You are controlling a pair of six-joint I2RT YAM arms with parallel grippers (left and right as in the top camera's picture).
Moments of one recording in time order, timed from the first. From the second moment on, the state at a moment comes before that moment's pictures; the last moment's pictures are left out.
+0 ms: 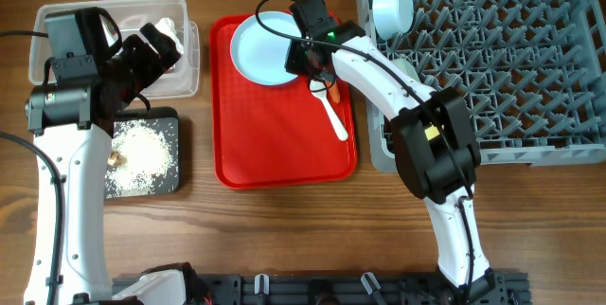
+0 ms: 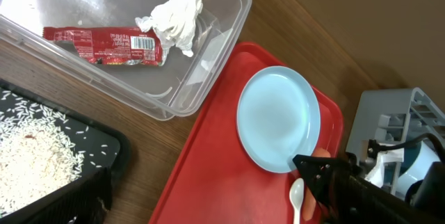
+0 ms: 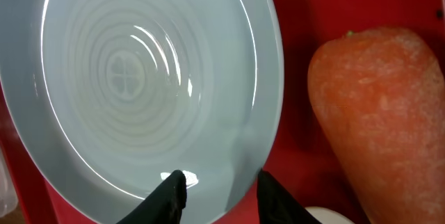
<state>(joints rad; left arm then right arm) 0.14 1.38 1.34 -0.83 0.15 -0.57 0.53 2.31 1.84 -0.66 -0.11 0.74</state>
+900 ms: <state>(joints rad) 0.14 1.38 1.34 -0.83 0.15 -0.57 0.52 2.36 1.84 -0.66 -0.28 0.72</state>
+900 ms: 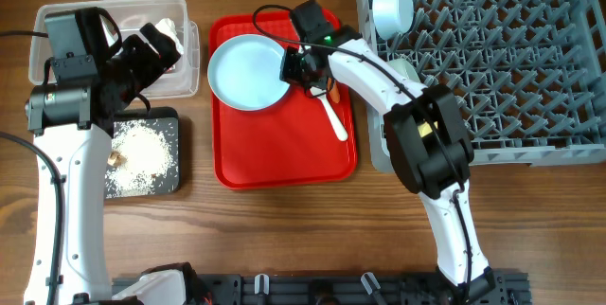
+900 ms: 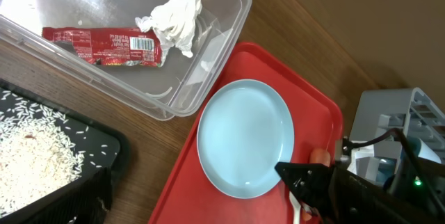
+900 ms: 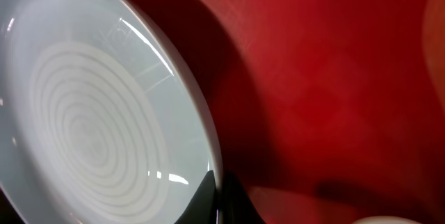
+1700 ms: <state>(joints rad) 0.14 1.38 1.34 -0.83 0.15 -0.57 0.33 1.72 1.84 -0.91 0.15 0.43</state>
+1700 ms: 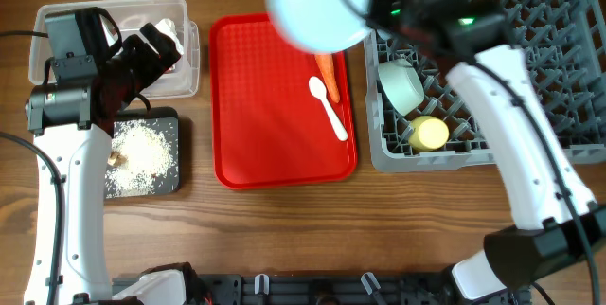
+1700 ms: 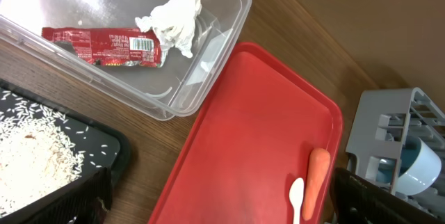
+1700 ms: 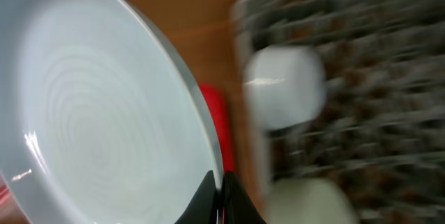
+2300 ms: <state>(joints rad) 0.14 1.38 1.34 -0.83 0.15 -0.57 0.25 1.70 1.84 -1.01 1.06 0.01</state>
